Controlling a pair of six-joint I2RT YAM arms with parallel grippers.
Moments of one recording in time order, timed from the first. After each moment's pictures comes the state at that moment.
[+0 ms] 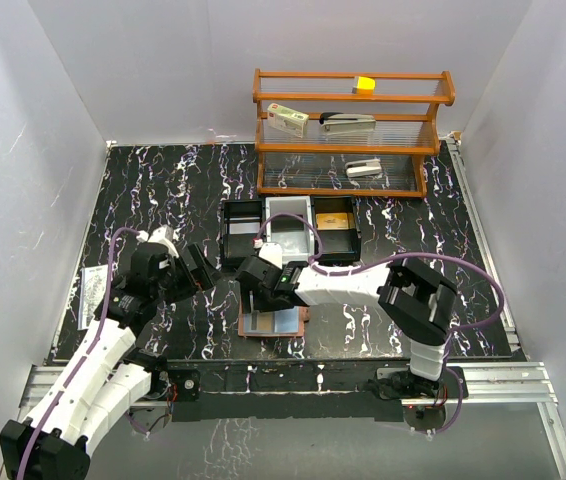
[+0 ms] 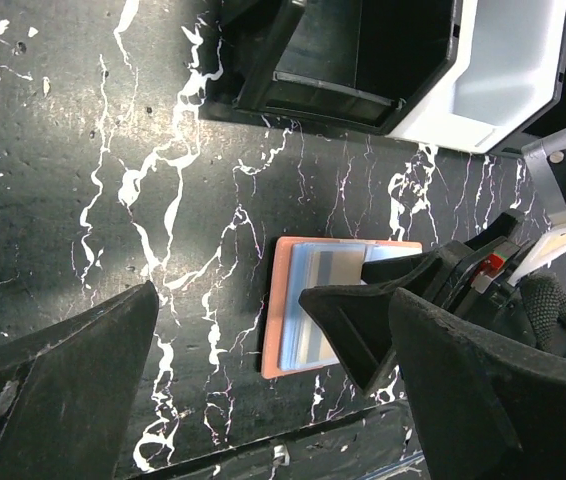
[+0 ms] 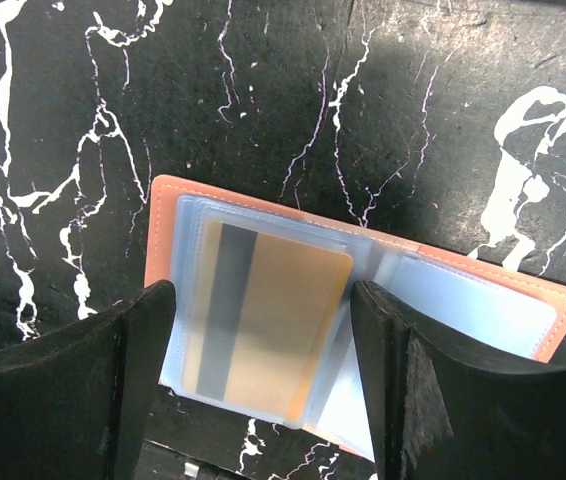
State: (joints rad) left arm -0.32 0.72 0.57 -0.57 0.12 -0.66; right arm 1.11 1.83 1.18 -0.43 0.25 0.92
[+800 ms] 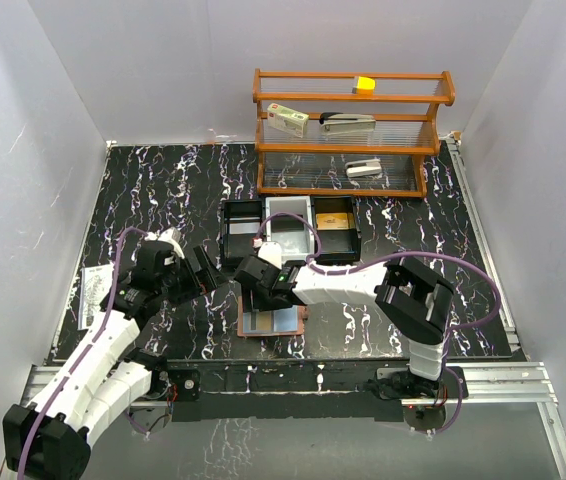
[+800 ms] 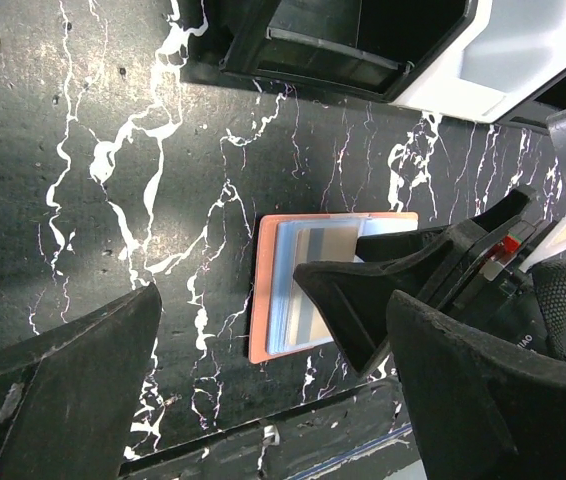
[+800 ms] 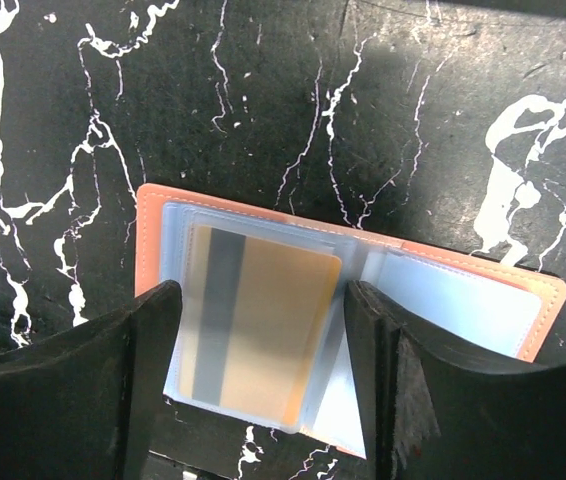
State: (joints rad) left arm -0.32 0.79 0.56 -0.57 0.18 -0.68; right arm 1.11 1.85 1.20 -0.45 0.27 0.92
